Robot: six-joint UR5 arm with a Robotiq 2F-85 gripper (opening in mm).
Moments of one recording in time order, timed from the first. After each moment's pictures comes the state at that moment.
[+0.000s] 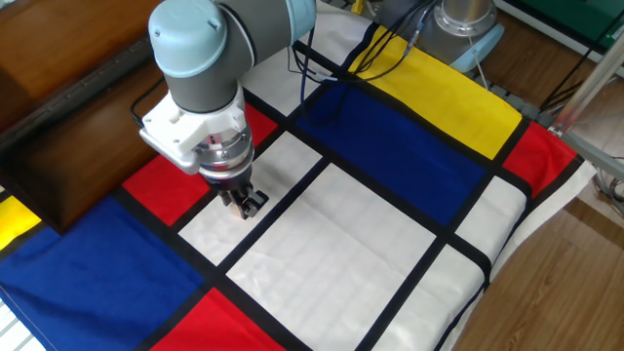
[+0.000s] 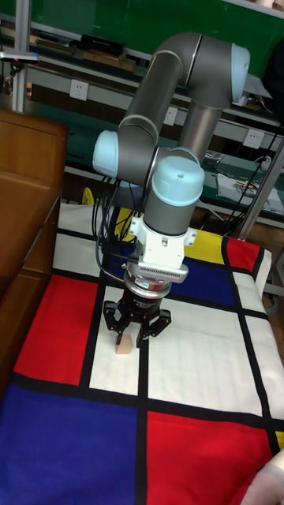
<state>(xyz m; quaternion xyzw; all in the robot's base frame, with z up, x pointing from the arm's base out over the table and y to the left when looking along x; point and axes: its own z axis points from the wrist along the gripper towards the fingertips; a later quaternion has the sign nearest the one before) 0.577 0.024 0.032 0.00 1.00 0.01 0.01</state>
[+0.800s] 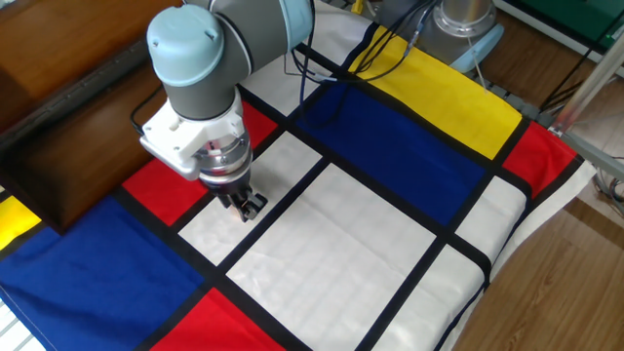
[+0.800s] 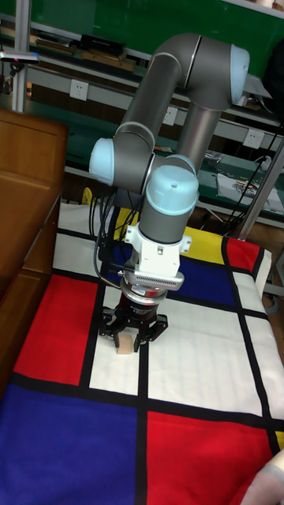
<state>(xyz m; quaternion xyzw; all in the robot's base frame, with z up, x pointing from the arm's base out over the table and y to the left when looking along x) 0.578 0.022 0.013 -0.01 1.00 0.02 0.00</state>
